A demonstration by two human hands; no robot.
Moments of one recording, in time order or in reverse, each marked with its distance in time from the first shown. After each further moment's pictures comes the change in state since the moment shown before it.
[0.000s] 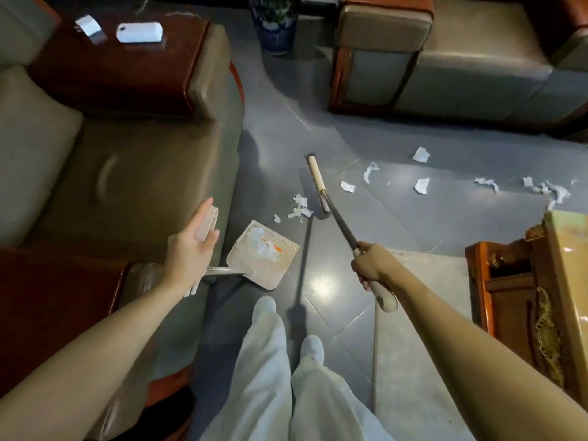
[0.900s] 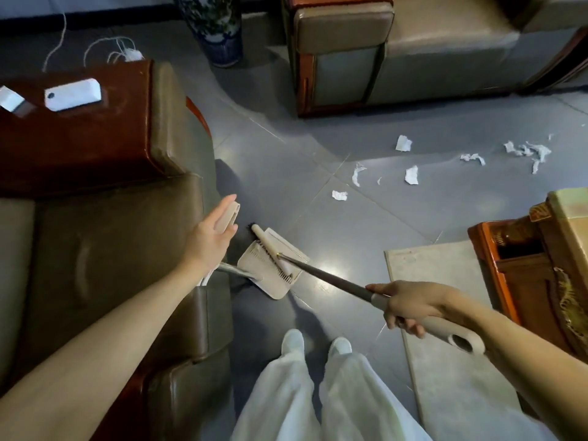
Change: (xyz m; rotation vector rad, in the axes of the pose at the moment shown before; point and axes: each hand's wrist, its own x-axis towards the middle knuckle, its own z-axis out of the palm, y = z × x) left_hand 0.243 0.019 0.017 0.059 -0.360 0.121; right_hand 0.025 -0.100 -0.048 0.013 -0.439 0.275
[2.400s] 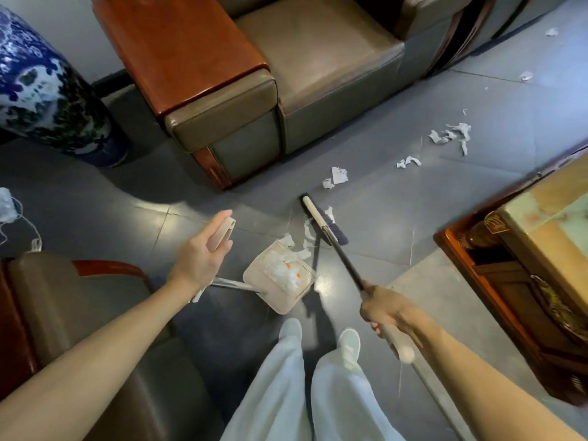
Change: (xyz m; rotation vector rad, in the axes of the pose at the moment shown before) left_hand 0.392 0.176 0.083 0.047 -0.333 0.271; right_hand 0.092 -0.093 -0.269 0.468 0.400 0.106
